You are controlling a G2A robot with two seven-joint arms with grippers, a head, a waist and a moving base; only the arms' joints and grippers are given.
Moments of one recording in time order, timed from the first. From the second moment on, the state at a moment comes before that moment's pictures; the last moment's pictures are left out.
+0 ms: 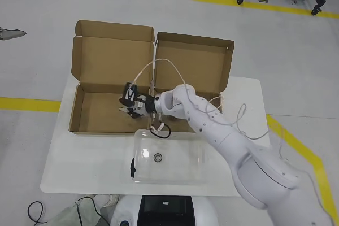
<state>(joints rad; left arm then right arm) 0.40 -0.15 -1.00 -1.50 0.90 -0.88 -0.13 -0.42 -1.70 0.46 -0.65 -1.00 -0.83 0.01</state>
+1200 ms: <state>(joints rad) 0.40 -0.15 -1.00 -1.50 0.90 -0.88 -0.13 -1.07 -1.35 0.99 -1.73 -1.03 -0.89 0.59</state>
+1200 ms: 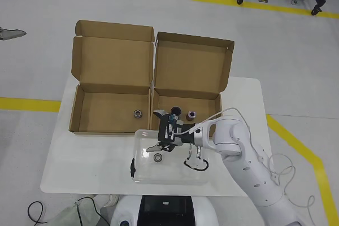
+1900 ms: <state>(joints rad) 0.40 -0.15 -1.00 -1.50 0.90 -0.88 -0.13 -1.12 -1.33 0.98 -1.77 -1.11 -0.95 0.58</state>
